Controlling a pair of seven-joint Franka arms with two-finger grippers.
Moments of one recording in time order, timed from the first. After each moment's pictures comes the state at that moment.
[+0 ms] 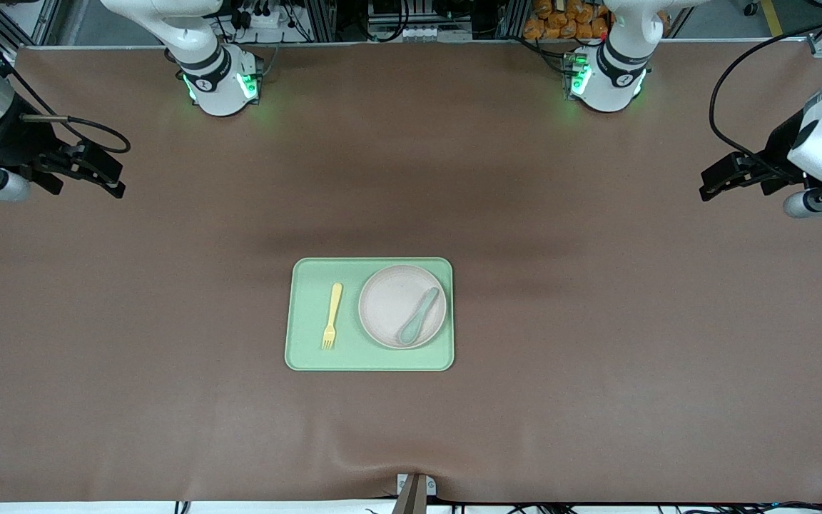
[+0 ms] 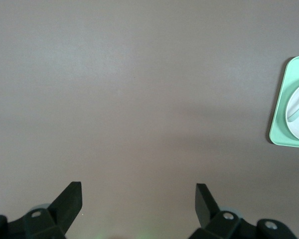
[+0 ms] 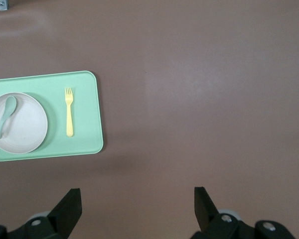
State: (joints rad) left arm 0.12 0.00 -0.23 -1.58 -0.02 1.56 -0.21; right arm -0.01 -0.02 0.14 -1.56 0.02 1.58 0.22
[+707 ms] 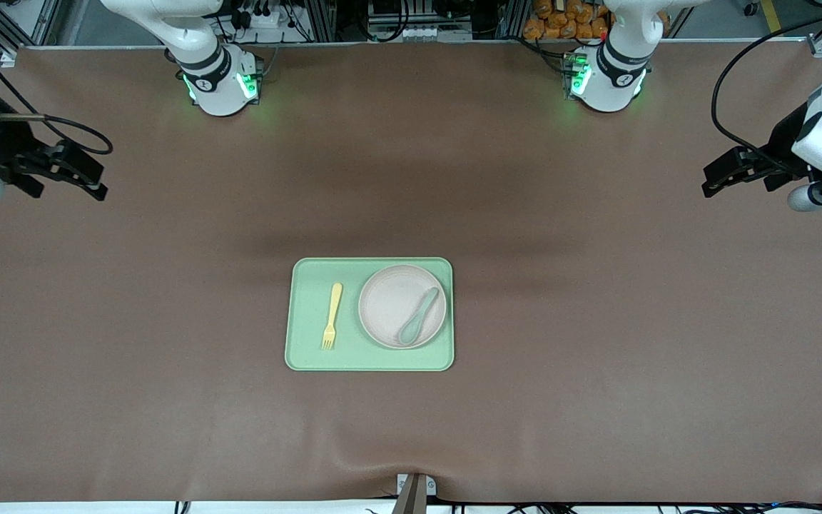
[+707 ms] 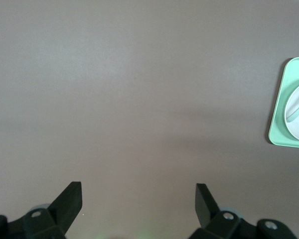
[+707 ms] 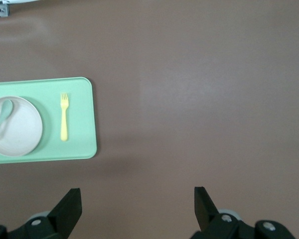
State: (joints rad) left arm 0.12 -0.01 -0.23 -1.58 -0.02 1.56 -0.21; right arm -0.01 -0.01 0.08 -1.53 0.01 1.59 0.11
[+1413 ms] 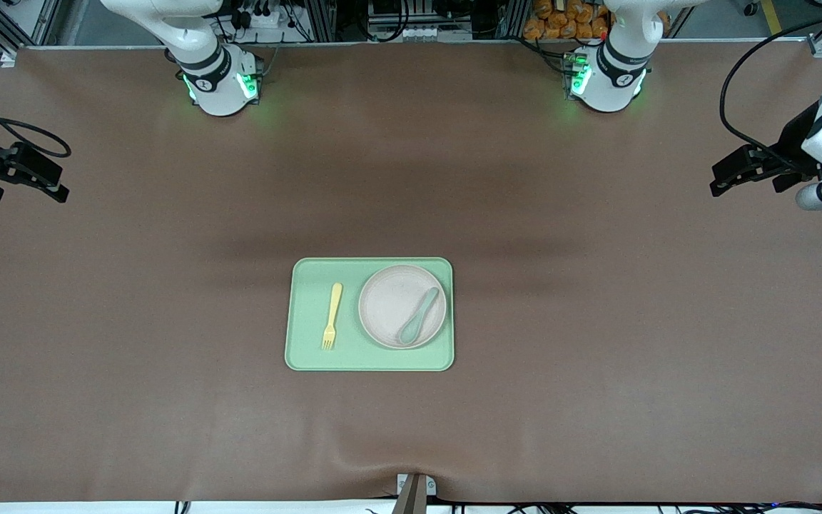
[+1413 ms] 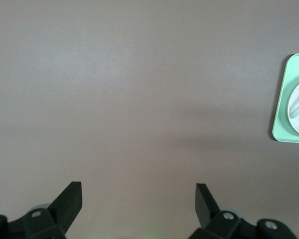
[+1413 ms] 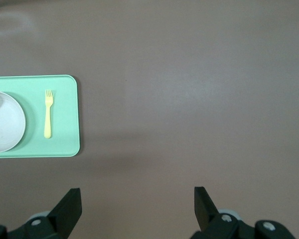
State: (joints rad) left arm 0.14 -0.01 -0.22 -1.58 -0.03 1.56 -0.16; right arm -0.01 -0.01 0.01 -1.52 0.02 1.58 0.03
